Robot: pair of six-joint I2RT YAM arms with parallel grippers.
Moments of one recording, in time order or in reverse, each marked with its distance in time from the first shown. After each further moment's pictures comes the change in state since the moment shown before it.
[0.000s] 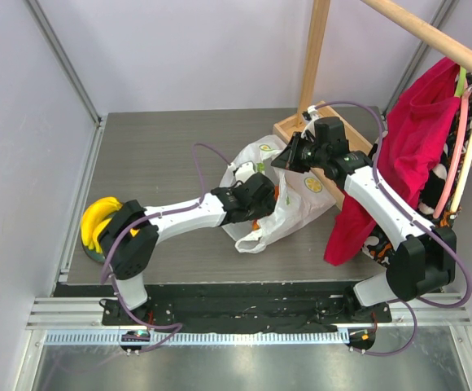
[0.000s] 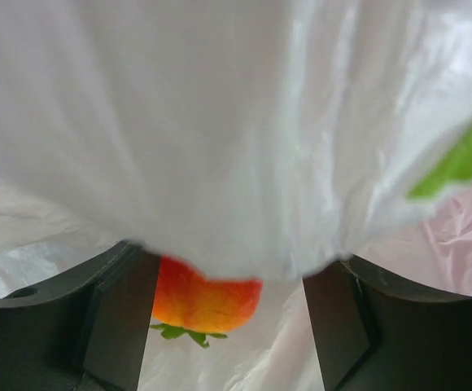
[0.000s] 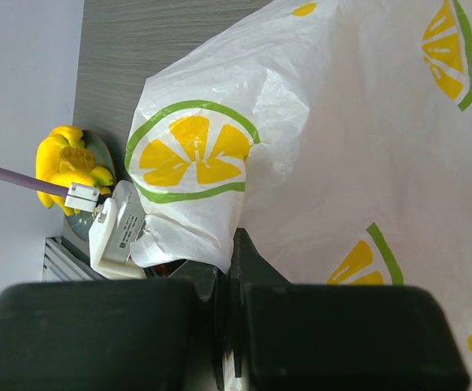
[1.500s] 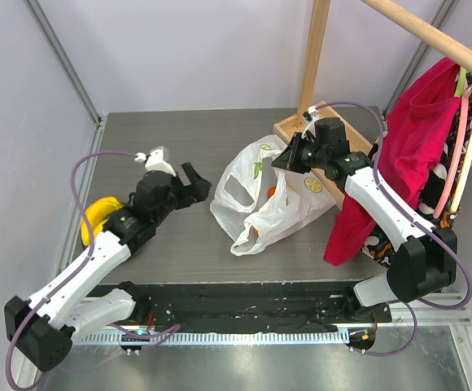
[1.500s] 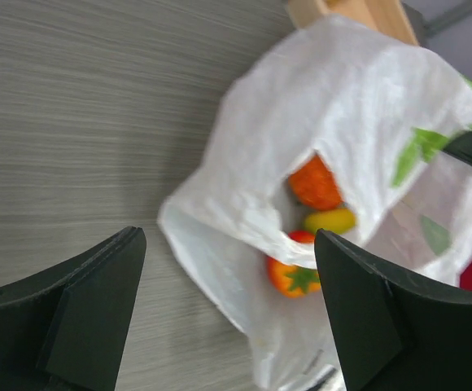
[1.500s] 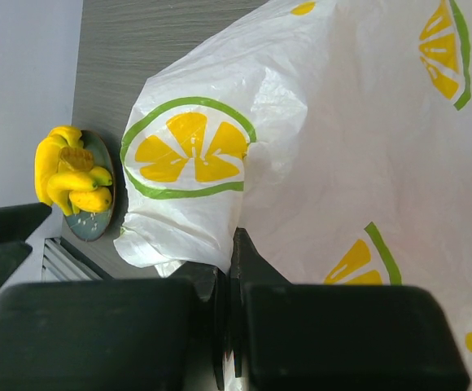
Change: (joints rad) left arm 0.350 -0.811 -0.428 0.050 0.097 0.340; right arm 0.000 -0.008 -0.008 0.001 0.005 0.000
